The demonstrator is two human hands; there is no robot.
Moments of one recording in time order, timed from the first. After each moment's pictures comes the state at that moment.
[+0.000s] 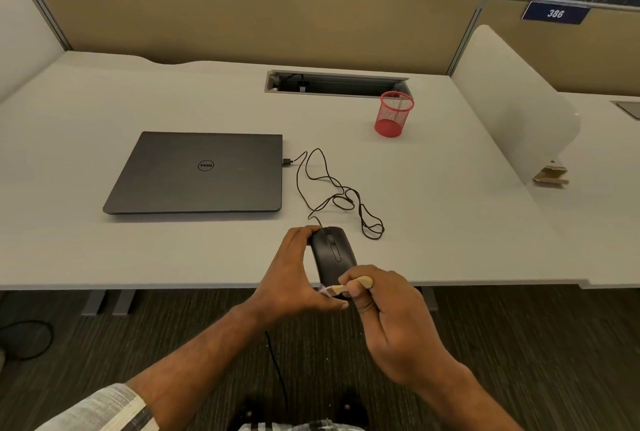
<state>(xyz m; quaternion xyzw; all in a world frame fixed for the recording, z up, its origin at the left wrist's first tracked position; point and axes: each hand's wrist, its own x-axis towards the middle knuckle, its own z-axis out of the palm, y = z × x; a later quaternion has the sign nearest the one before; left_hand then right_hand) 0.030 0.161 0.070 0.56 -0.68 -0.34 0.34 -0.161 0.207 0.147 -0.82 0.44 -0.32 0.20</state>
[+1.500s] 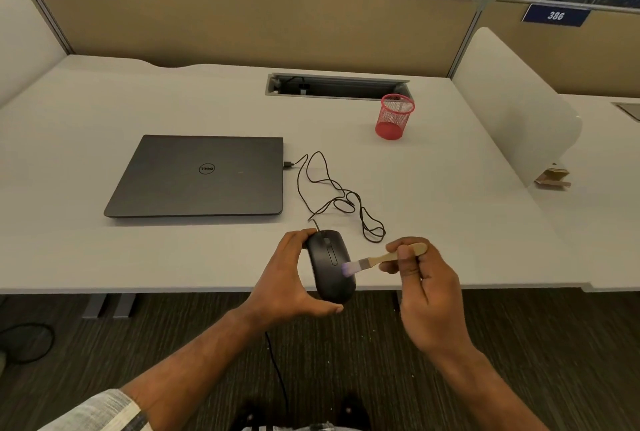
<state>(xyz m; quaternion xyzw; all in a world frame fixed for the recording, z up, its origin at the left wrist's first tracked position) 0.039 0.163 0.073 0.56 -0.67 -0.36 0.33 -0.177 0.181 0.152 -0.67 0.51 -0.45 0.28</state>
